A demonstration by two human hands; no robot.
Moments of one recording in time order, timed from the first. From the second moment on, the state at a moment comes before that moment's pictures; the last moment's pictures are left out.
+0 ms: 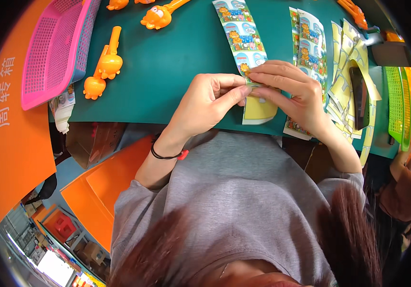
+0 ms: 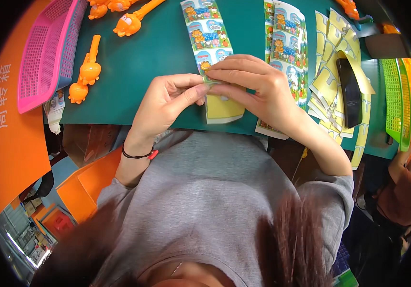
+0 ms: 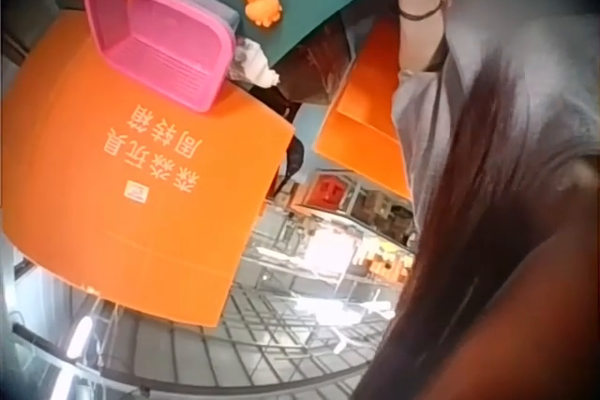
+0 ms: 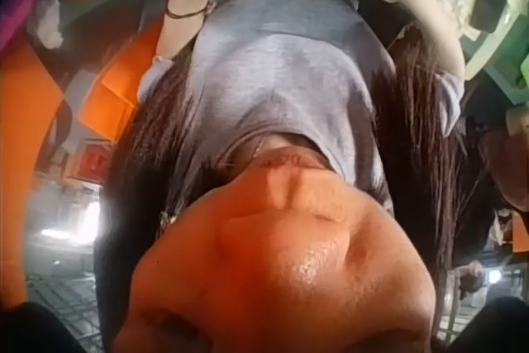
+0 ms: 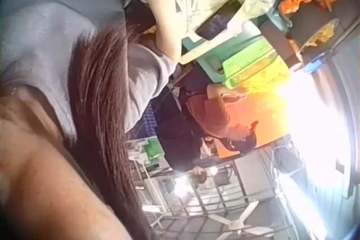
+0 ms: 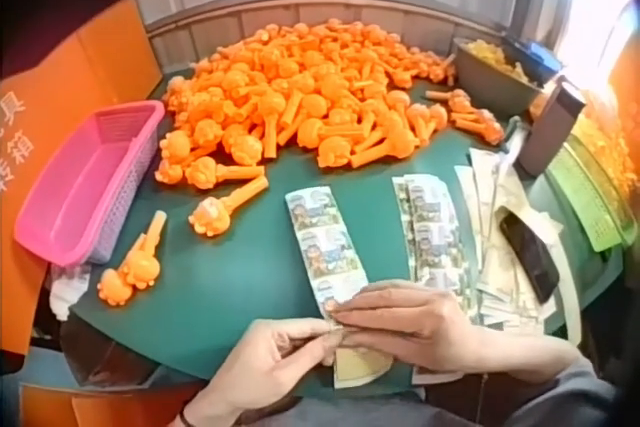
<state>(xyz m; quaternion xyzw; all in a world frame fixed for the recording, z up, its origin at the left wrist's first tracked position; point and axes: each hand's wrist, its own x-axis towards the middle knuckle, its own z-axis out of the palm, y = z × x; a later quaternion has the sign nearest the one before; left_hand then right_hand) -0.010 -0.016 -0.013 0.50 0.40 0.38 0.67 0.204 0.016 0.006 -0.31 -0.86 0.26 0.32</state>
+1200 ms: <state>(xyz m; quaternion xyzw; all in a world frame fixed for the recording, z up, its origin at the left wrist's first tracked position) -0.006 -0.019 -0.005 0.60 0.51 0.33 0.52 0.197 0.021 0.011 -0.40 -0.79 0.36 0.29</state>
